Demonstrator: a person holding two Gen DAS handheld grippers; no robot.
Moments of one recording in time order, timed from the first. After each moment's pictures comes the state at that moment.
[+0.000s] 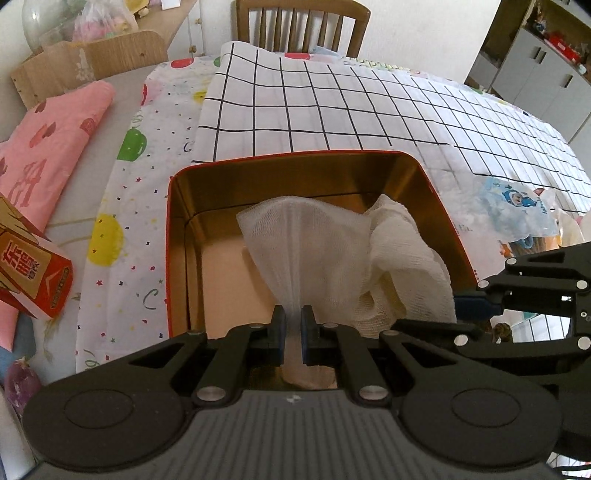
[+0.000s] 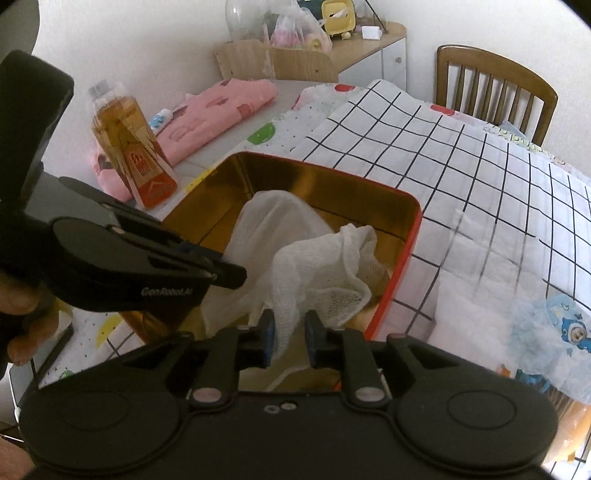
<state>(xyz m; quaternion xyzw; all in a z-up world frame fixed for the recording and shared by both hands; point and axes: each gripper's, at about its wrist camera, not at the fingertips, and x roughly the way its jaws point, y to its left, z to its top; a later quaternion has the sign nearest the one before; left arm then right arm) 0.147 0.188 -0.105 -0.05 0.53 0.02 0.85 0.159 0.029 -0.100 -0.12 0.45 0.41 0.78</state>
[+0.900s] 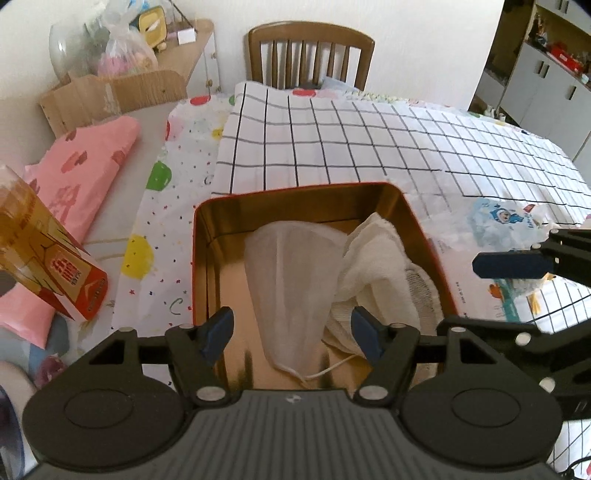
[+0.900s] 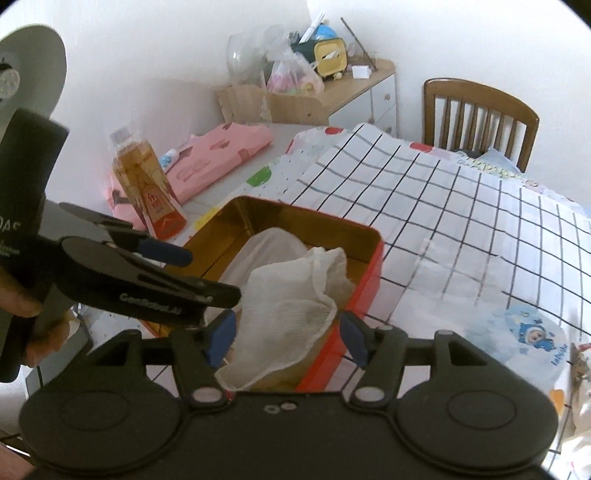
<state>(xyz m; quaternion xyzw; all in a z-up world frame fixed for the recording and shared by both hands) 0.118 0.174 -0.069 -0.03 0.48 0.05 0.87 0.149 -0.016 -0.064 -0.08 0.39 0.42 0.81</state>
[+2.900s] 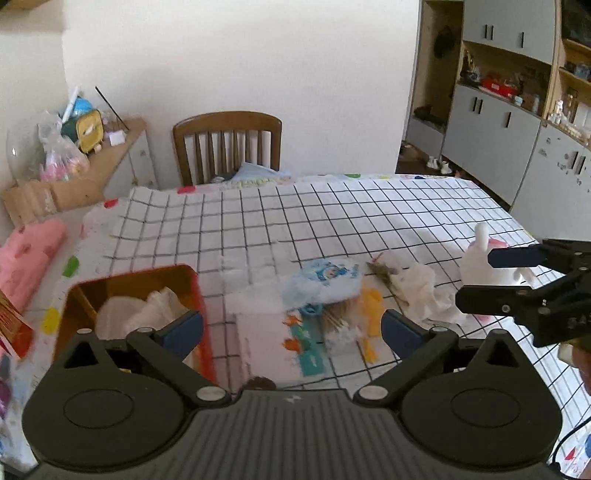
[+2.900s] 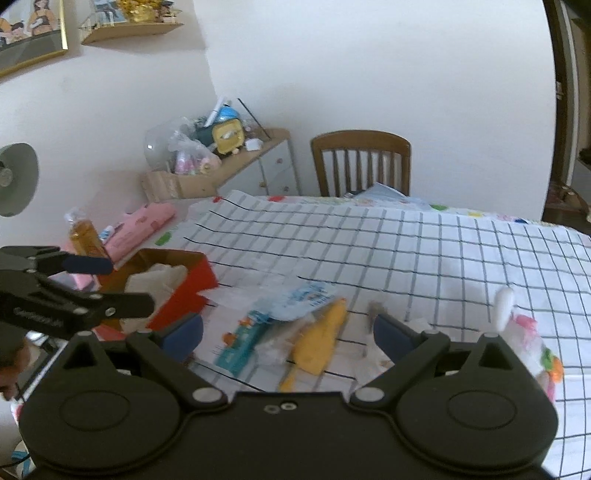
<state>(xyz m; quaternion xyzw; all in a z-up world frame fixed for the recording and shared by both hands) 0.081 -0.014 -0.018 -0.01 0.36 -0.01 0.93 0.139 -0.250 -0.034 0.00 0.32 0.33 0.89</state>
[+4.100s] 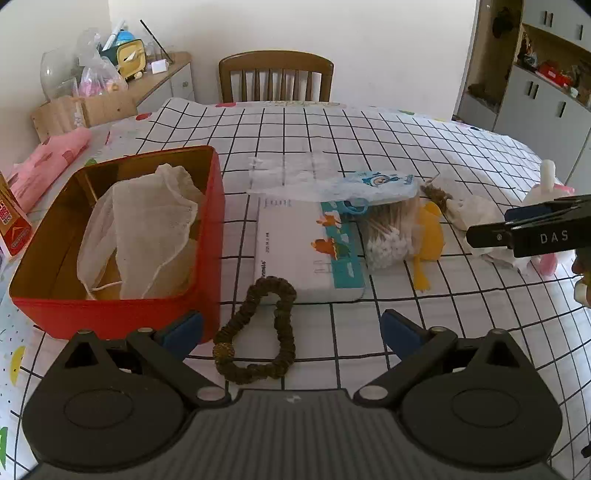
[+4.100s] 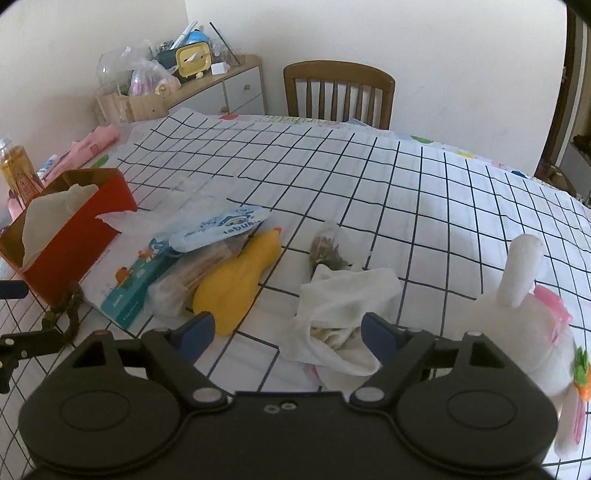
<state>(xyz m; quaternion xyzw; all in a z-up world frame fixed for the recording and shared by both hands) 0.073 -0.017 -0.110 -0.04 0.42 0.07 0.91 0.207 -0.243 -0.115 -0.08 0.40 0.30 0.86</state>
